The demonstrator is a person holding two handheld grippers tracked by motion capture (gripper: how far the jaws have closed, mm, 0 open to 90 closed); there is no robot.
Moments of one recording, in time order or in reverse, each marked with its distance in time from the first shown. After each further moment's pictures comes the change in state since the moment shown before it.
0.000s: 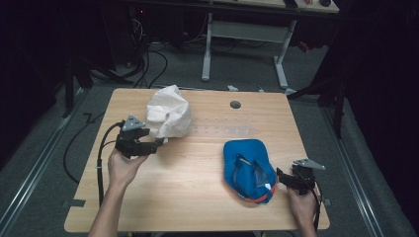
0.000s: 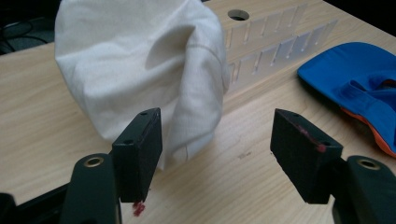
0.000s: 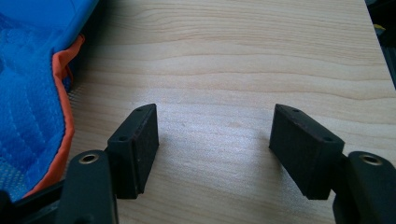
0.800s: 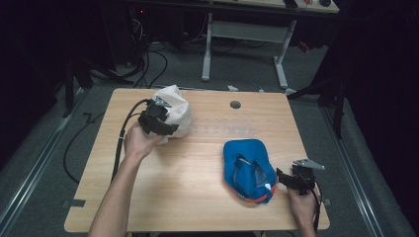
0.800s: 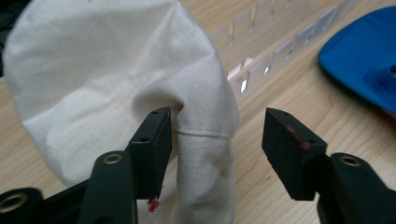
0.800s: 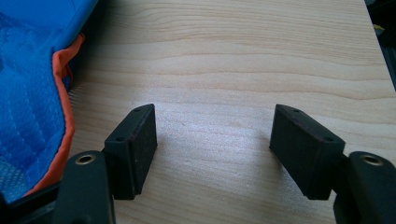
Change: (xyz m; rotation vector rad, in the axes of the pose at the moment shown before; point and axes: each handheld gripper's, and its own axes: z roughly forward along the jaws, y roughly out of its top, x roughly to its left) left arm -0.027 0.031 0.078 0.176 0.022 0.153; right arm 0.000 0.000 0.000 -0.002 -0.002 -0.004
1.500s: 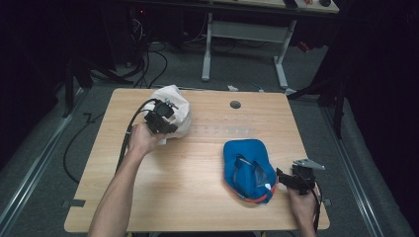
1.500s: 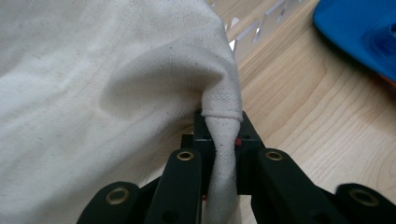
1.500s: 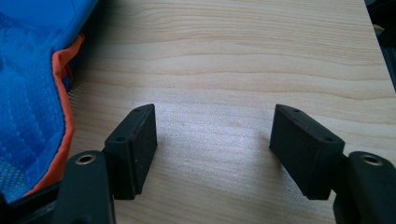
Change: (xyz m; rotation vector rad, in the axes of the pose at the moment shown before) left arm 0.000 -0.009 0.025 0.201 0.008 0.042; right arm 0.000 0.000 0.000 0.002 0.000 0.001
